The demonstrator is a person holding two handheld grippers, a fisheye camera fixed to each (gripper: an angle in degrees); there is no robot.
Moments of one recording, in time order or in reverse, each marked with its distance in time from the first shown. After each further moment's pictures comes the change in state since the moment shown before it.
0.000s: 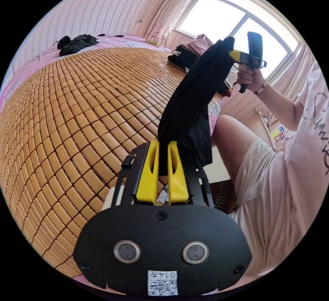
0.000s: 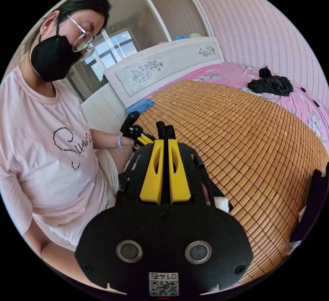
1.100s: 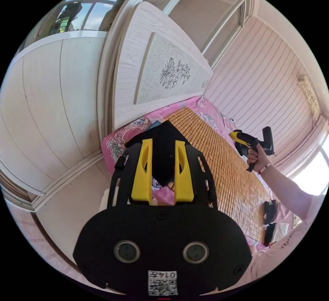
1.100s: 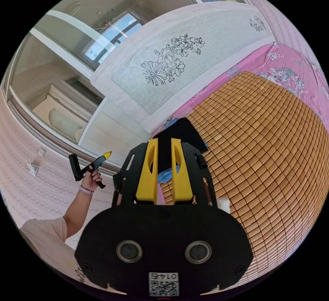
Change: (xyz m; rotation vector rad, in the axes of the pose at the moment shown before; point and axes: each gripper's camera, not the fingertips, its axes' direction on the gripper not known) left arm -0.012 0.341 -0.434 0.653 -0.806 -1.119; right arm -0.112 -0.358 0.391 -0.245 -0.330 0.025
